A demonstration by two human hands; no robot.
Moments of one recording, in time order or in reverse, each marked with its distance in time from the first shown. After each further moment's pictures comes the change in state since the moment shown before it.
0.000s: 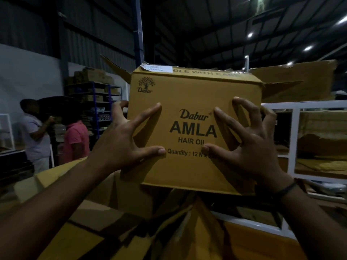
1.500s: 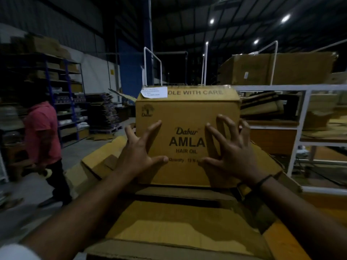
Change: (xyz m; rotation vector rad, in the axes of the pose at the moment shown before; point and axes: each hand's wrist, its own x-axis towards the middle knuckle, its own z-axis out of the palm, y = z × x) left_hand -0.086 -0.318 0.011 -0.339 -0.132 -0.024; right_hand -0.029 -0.262 0.168 -0.355 -0.329 0.025
